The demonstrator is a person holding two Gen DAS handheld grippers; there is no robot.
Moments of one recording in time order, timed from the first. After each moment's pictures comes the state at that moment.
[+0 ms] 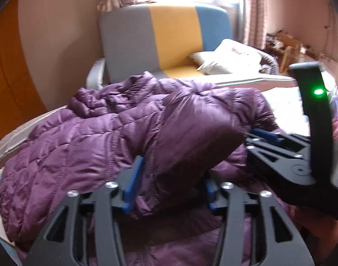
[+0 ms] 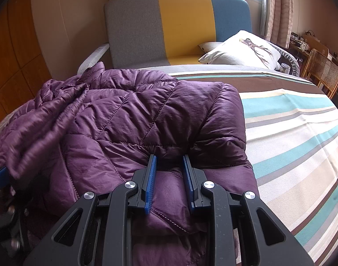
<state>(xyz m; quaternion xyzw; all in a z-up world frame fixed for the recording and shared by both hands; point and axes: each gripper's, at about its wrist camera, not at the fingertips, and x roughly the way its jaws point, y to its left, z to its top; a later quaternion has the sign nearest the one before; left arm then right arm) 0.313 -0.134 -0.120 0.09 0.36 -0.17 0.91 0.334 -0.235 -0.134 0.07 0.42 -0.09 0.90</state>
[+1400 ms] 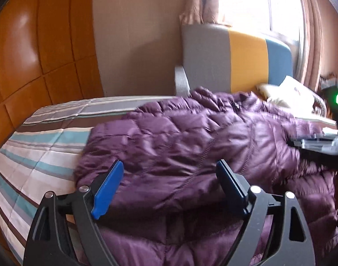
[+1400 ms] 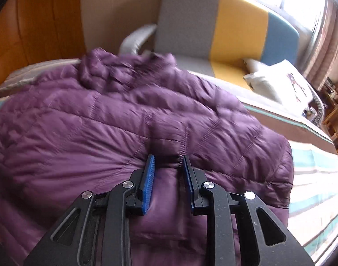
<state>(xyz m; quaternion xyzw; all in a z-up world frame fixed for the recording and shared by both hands) 0.276 0.035 -0.108 0.01 0.30 0.03 0.95 0.384 -0.161 -0.117 -0.06 0.47 0.01 0.88</state>
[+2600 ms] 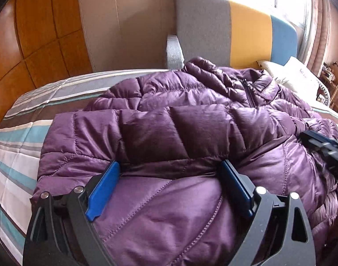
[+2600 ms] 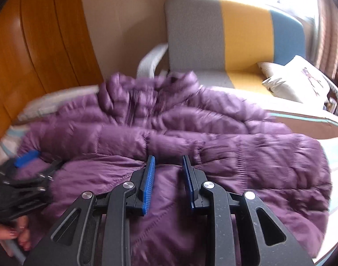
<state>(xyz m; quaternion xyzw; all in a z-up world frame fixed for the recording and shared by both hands) 0.370 0.024 -0.144 0.01 0.40 0.01 0.92 0.376 -0.161 -0.104 0.04 0.39 0.07 0.92</state>
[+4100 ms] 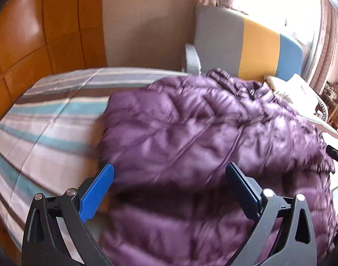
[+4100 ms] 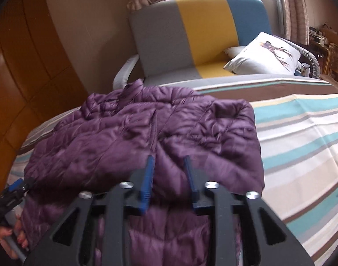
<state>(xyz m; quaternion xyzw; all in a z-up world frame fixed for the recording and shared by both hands) 0.286 0.074 -0.126 -0.04 0.39 0.04 0.92 0.291 -0.236 -0.079 0.12 0.40 0.01 0.91</state>
